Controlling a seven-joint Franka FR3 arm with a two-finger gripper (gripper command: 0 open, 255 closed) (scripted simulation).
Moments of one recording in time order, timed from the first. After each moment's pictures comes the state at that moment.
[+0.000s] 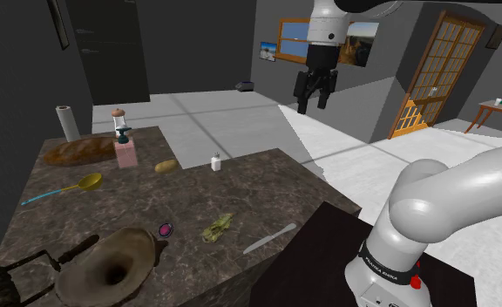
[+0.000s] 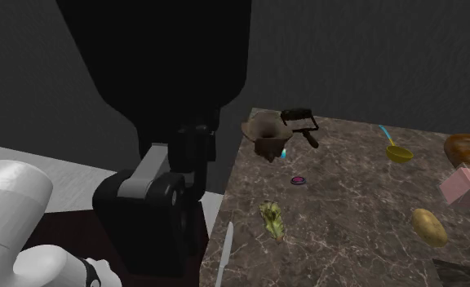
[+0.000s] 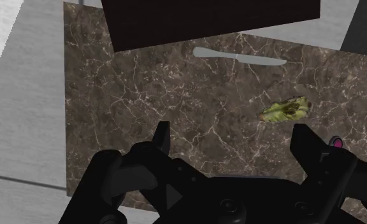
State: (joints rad) arm -0.01 -0.76 -0.02 -2.32 -0.02 1.52 0.13
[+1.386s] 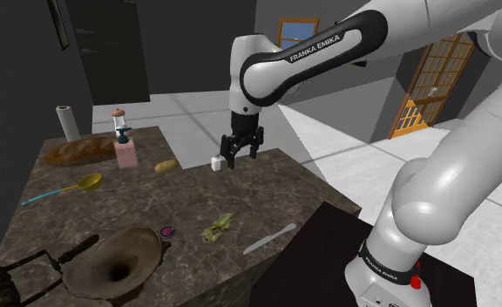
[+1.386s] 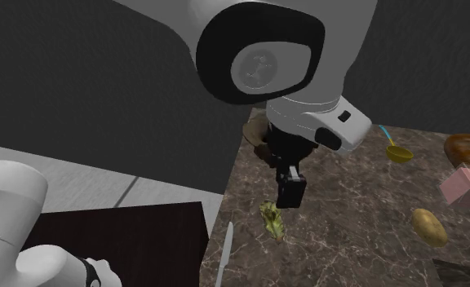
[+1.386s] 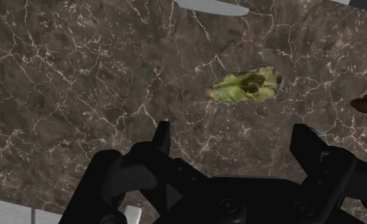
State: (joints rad) arm 0.08 -0.28 0.16 -2.39 0.06 2.10 0.28
